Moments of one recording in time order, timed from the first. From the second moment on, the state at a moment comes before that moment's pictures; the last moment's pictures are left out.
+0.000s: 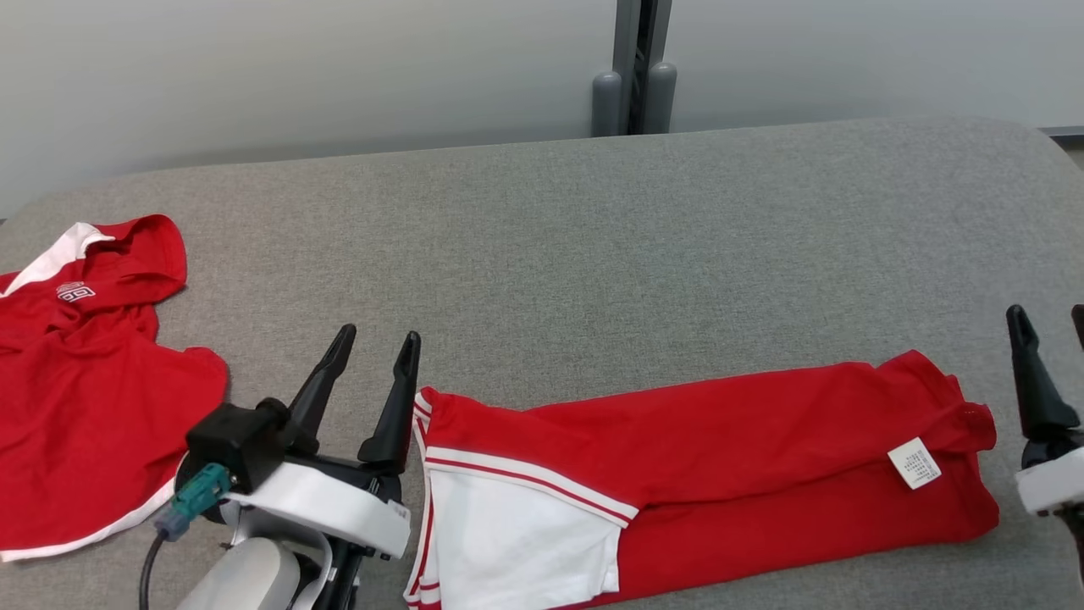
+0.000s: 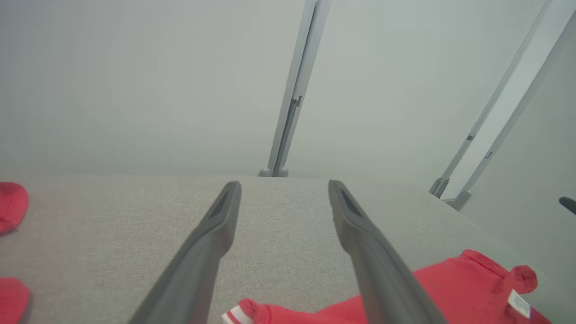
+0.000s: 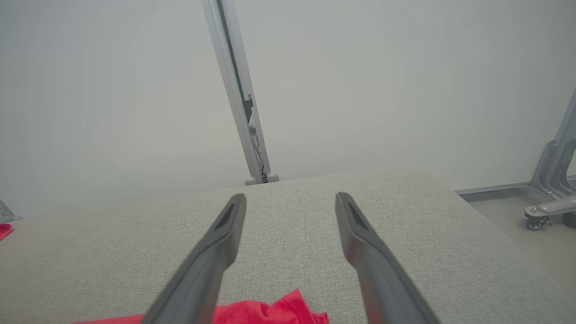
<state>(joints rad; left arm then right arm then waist) -0.25 0.34 -0.56 0.08 -0.75 0.16 -0.26 -0.23 -0.48 0.15 0.35 0.68 0.13 -0.26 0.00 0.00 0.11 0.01</state>
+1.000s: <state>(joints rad) 0.06 0.05 -0.17 0.04 -0.24 0.04 -0.26 -0.03 -0.28 0.00 0.17 0.41 0.13 -0.26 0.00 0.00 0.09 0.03</state>
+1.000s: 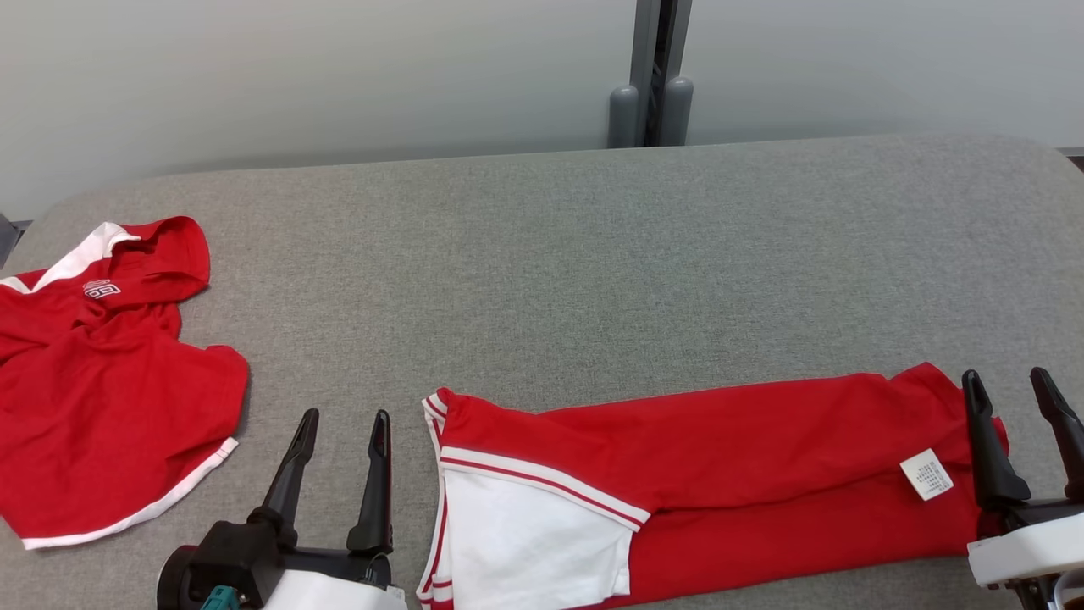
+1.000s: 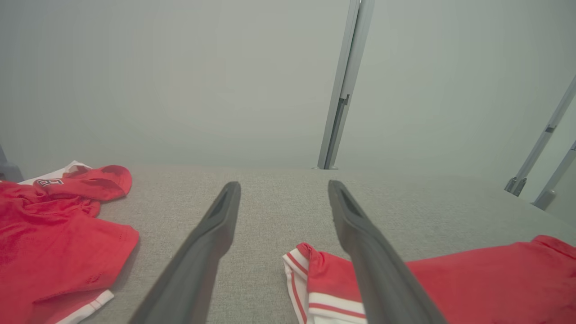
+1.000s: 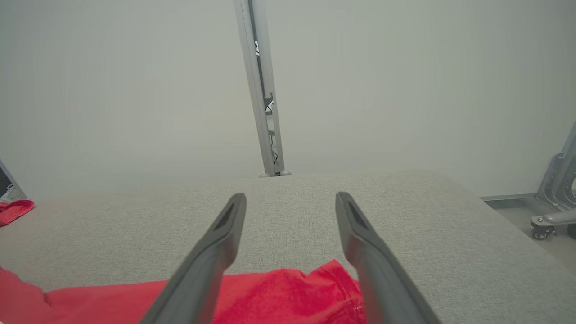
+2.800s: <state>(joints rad) 0.04 0.05 -0.23 0.07 -0.24 0.03 -0.26 -0.22 -0.34 0.09 0.81 0.79 0.13 -0.26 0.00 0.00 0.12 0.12</state>
